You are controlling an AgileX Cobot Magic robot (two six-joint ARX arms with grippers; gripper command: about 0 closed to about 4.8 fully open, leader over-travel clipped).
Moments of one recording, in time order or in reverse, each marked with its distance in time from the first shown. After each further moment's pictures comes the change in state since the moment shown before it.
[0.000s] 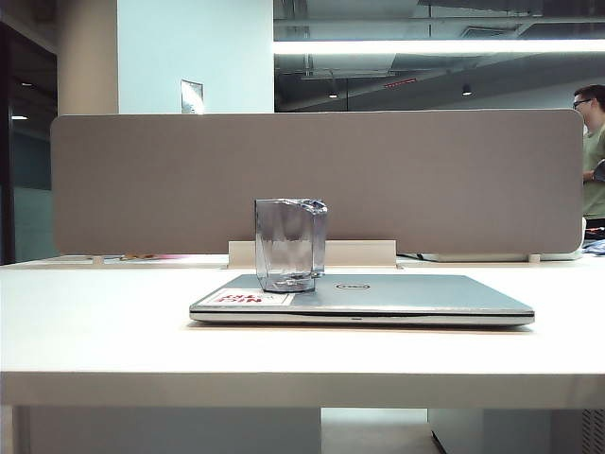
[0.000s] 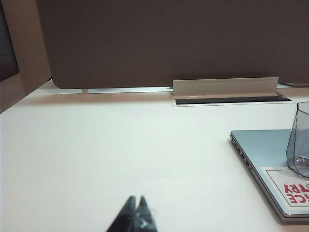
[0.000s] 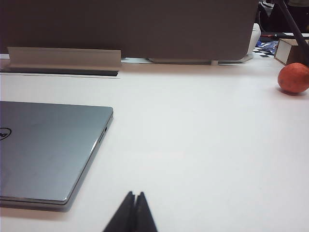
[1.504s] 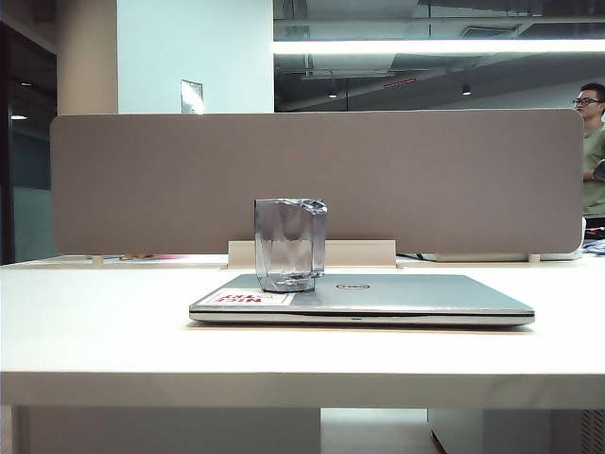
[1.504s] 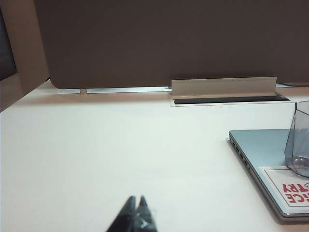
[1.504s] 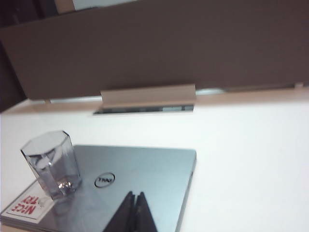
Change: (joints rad) left arm 0.000 0.000 0.000 -0.001 0.004 0.000; right arm 0.157 0.225 0.232 0.064 -0.097 0.193
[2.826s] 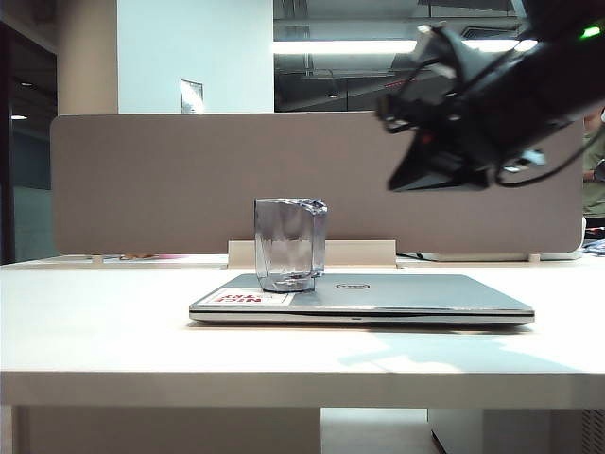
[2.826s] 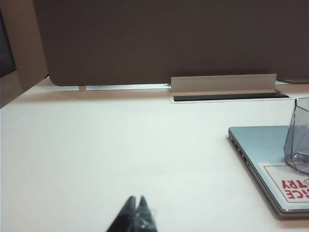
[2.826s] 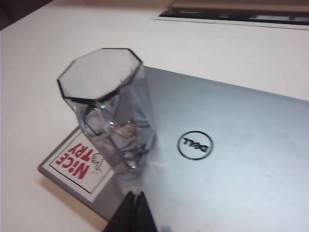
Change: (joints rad) left arm 0.000 0.000 0.000 -0.011 0.002 0.000; right arm 0.408 1.148 0.378 0.419 0.080 -0.004
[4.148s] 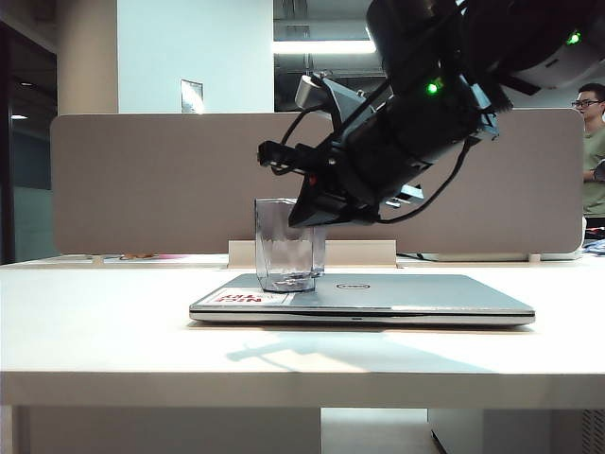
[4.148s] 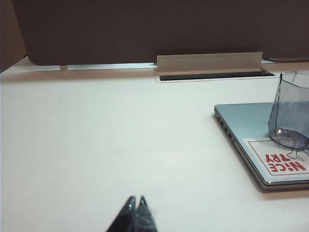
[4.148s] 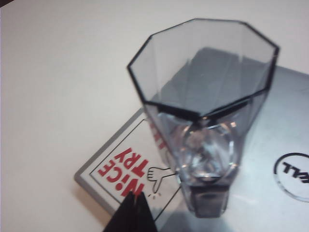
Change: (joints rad) left arm 0.000 0.000 0.000 -0.079 0.058 0.000; right arm 0.153 0.296 0.230 -0.008 0.044 0.000
